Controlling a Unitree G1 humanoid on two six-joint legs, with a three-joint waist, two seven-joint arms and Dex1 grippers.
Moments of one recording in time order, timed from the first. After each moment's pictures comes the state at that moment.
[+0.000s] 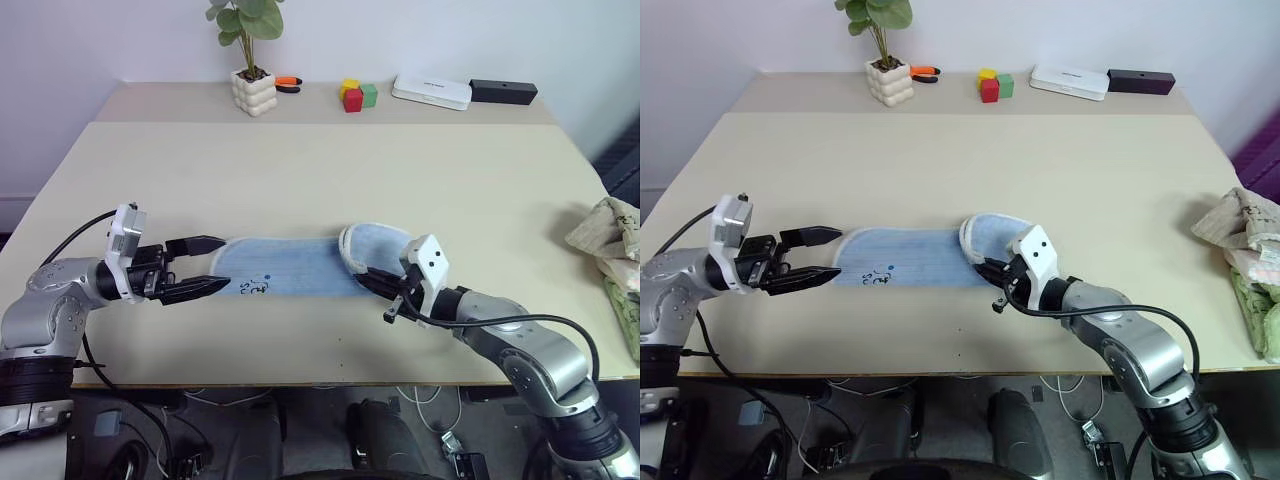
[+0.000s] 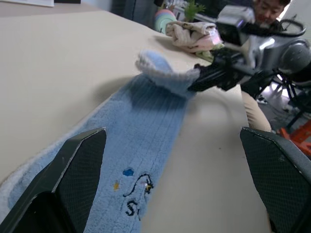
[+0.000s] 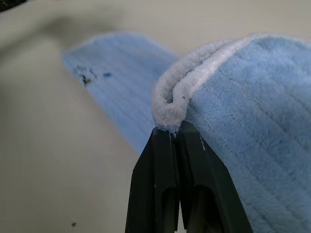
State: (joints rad) left arm -0.28 0.77 0.23 0.12 -0.65 0.43 -1.45; right arm -0.18 -0.55 0.18 -0.43 0.56 0.63 0.51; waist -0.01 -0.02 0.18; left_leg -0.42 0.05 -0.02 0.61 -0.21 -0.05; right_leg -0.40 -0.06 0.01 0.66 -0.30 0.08
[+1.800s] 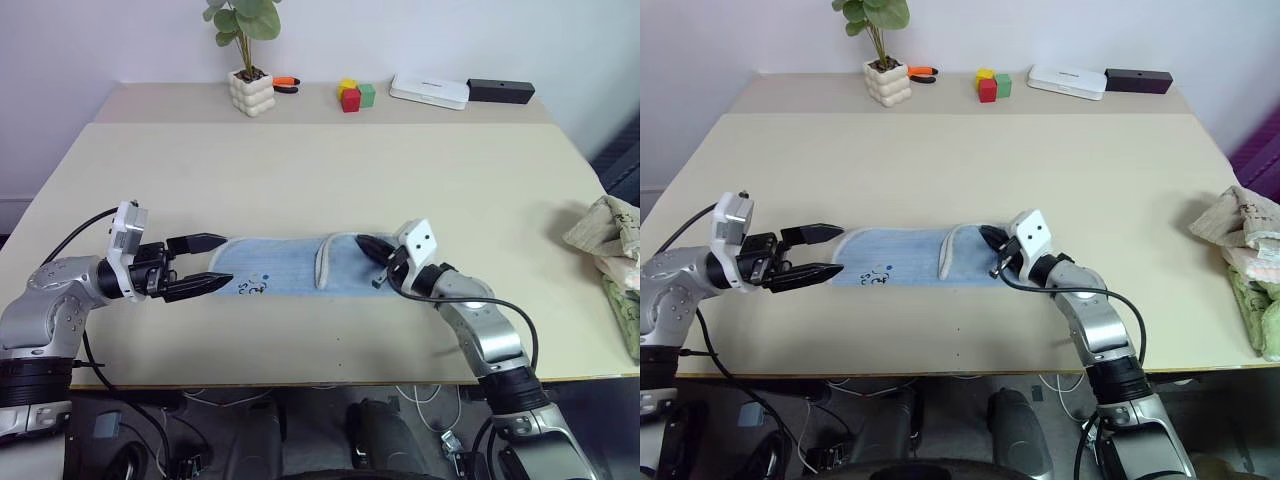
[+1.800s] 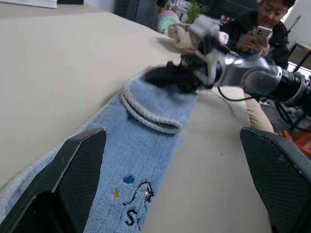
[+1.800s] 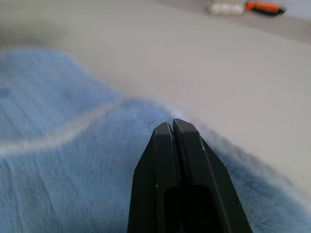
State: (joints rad) left arm -0.30 0.77 0.22 0.10 -0.67 0.45 -1.41; right arm -0.30 -0.35 0.16 0.10 0.18 0.09 0.62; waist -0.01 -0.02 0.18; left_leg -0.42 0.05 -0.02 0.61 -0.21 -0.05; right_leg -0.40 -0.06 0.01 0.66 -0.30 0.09
